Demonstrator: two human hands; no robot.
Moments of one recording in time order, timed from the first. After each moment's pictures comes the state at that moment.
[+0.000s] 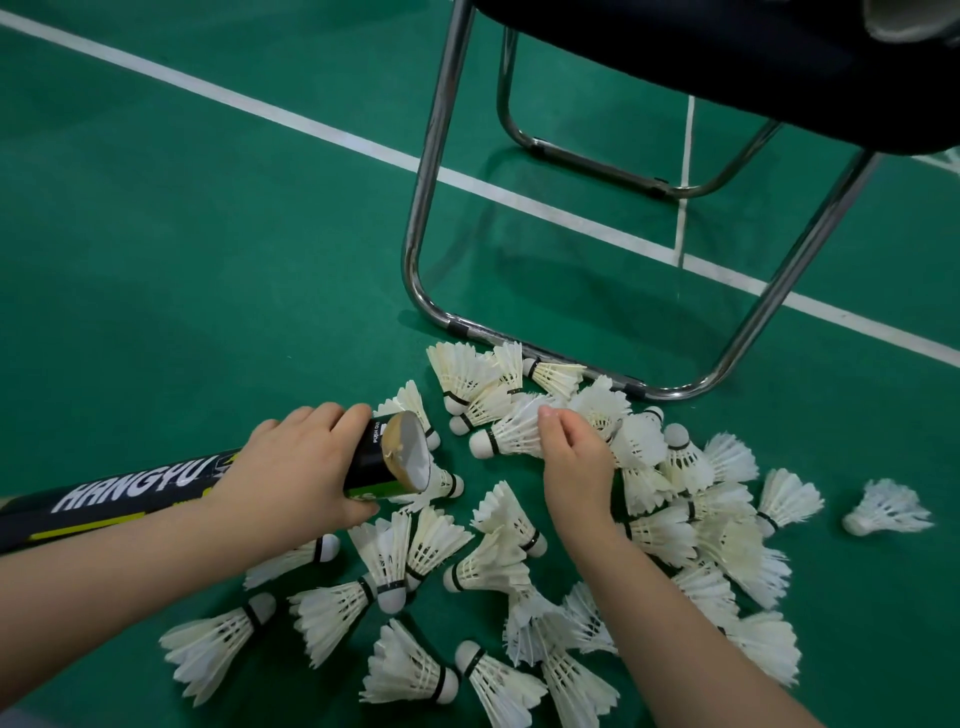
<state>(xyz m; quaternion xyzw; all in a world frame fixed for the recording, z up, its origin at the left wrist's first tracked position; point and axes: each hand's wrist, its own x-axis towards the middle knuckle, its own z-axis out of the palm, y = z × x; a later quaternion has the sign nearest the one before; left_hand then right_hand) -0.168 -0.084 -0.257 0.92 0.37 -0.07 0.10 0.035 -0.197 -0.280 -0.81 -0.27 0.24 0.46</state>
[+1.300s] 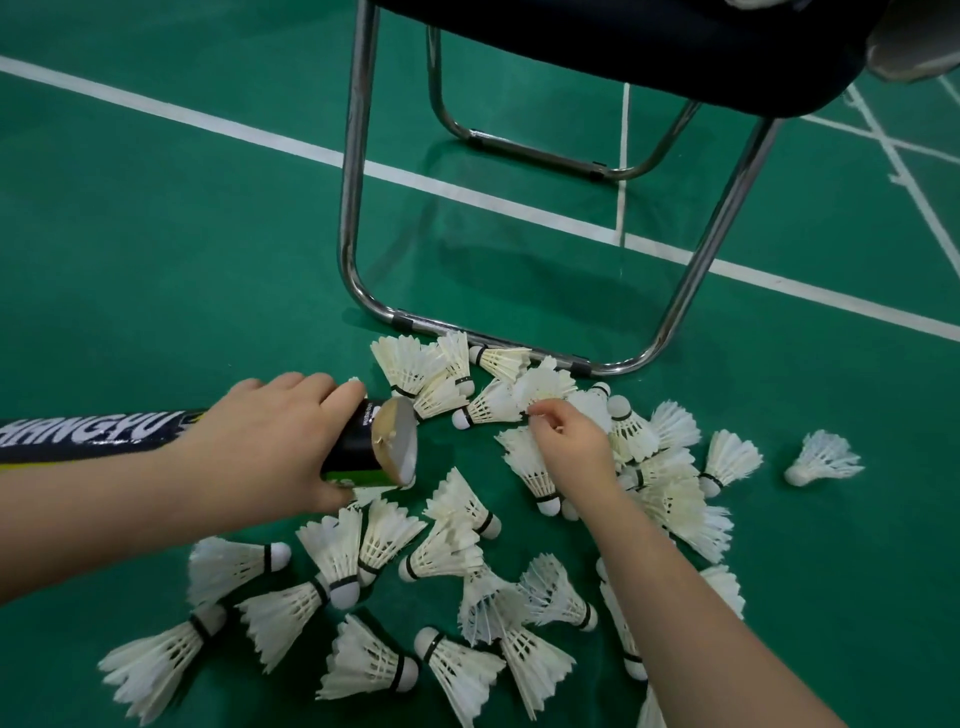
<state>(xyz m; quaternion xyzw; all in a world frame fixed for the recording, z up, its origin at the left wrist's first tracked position) -0.127 -0.093 -0.213 0.96 0.24 -0.11 0.01 0.098 -0.232 -0.291 -0.87 -0.27 0.27 0.32</state>
